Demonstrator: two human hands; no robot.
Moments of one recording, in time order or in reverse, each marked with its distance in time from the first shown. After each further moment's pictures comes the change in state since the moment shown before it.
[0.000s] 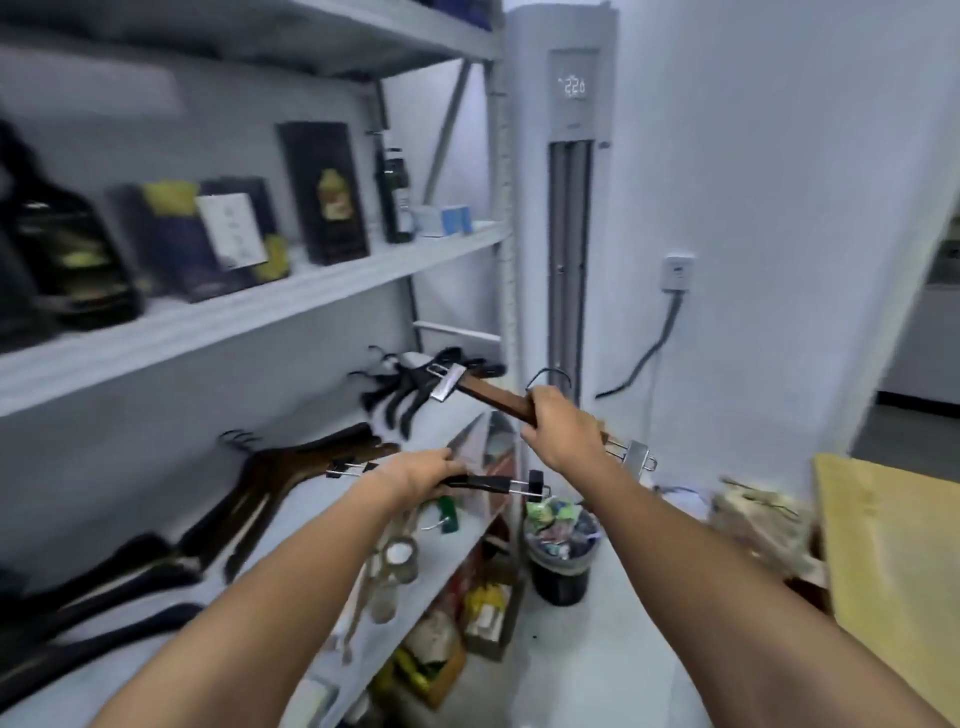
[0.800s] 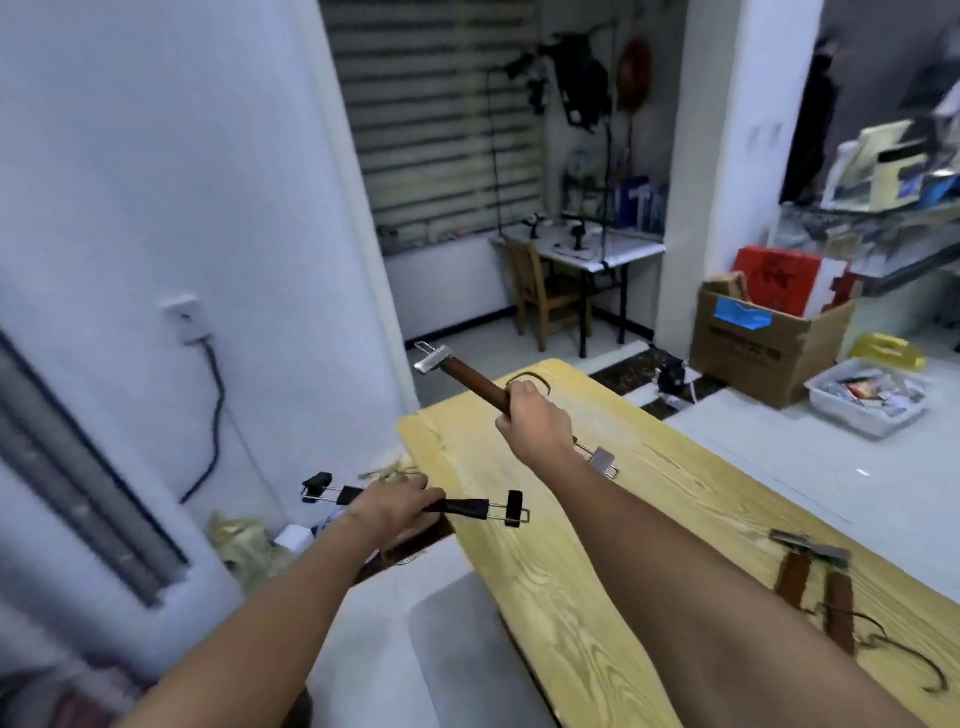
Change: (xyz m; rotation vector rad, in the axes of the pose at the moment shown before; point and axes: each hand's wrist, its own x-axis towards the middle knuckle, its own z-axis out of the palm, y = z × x) left_hand 0.265 0.371 -0.076 0.352 0.183 0.867; right_hand -0.164 0.342 -0.116 -0.204 0.317 1.020
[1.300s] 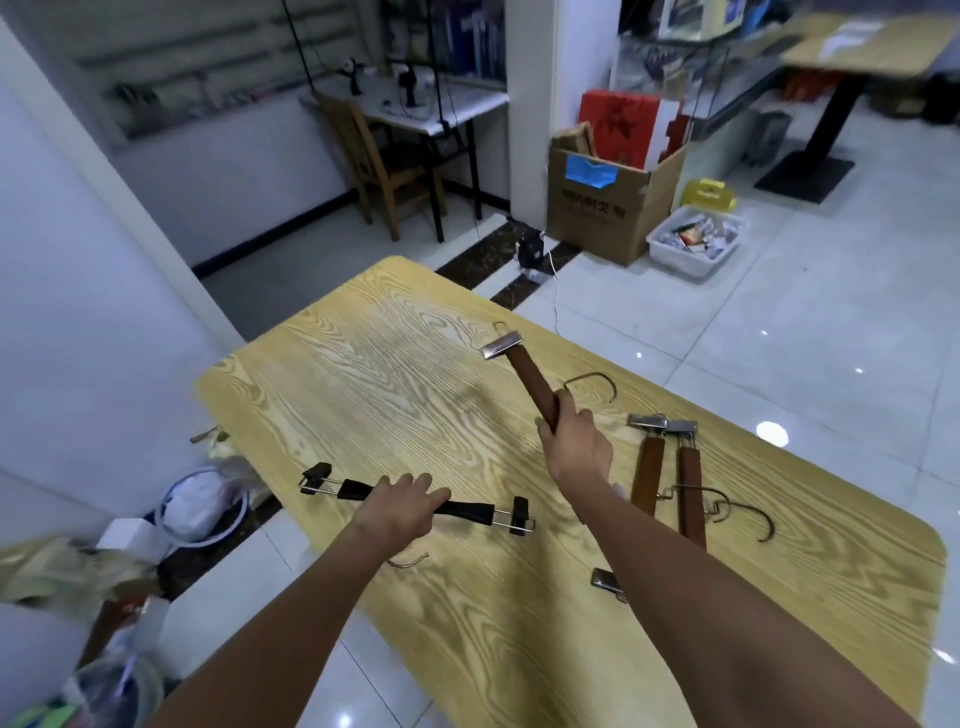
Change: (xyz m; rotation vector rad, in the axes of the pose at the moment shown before) left_hand 0.179 0.183 0.050 0.129 -0.136 0.296; right_hand -0.041 0.270 0.091 -0.021 -0.067 0.692
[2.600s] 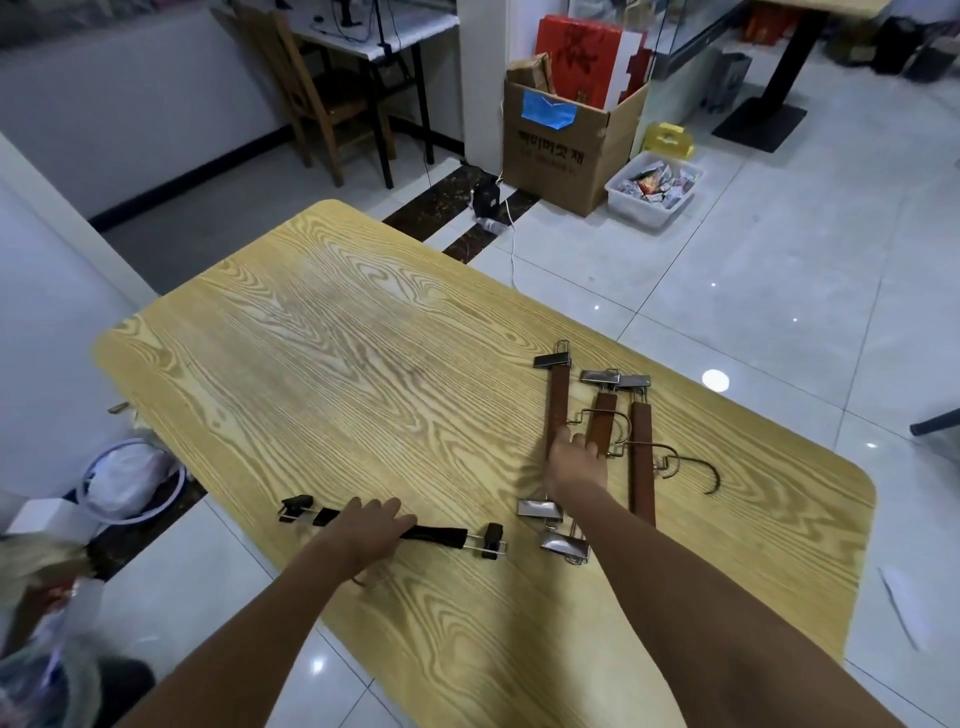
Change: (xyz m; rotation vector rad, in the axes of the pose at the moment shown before) left_hand 0.029 0.043 0.058 0.072 -0.211 0.228; right_hand -0.004 0.086 0.040 -0.266 -0.343 0.160
